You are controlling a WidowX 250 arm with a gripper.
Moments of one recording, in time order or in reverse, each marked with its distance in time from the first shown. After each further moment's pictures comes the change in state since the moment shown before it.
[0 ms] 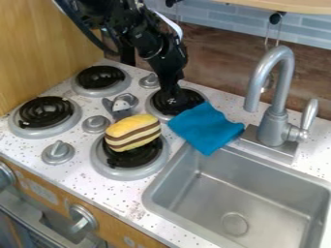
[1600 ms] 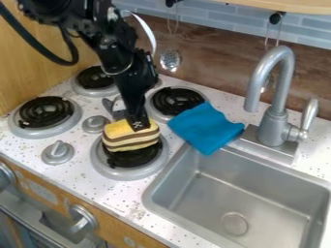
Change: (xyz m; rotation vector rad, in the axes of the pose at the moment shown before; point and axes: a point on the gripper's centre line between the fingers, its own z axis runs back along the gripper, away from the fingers) arm -0.046 -0.059 0.052 -0.007 0.238 0.130
